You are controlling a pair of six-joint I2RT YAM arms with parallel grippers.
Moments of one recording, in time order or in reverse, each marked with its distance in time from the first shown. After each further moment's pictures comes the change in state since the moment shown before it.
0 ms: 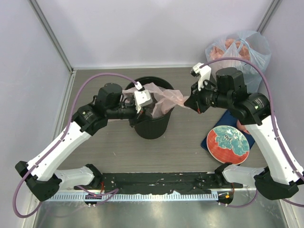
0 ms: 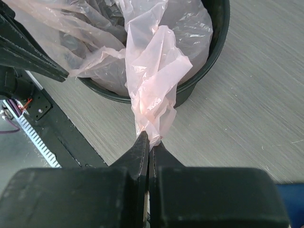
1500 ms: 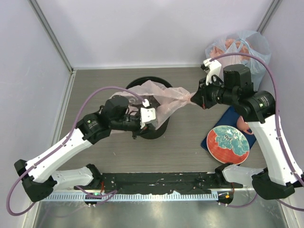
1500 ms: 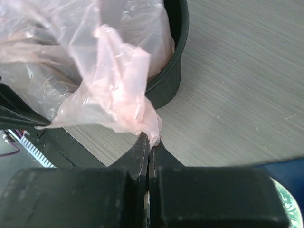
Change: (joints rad) left arm -0.132 -0.064 -0.109 0.040 -0.005 0.077; right arm -0.097 -0.008 0.044 -0.039 0.025 0.061
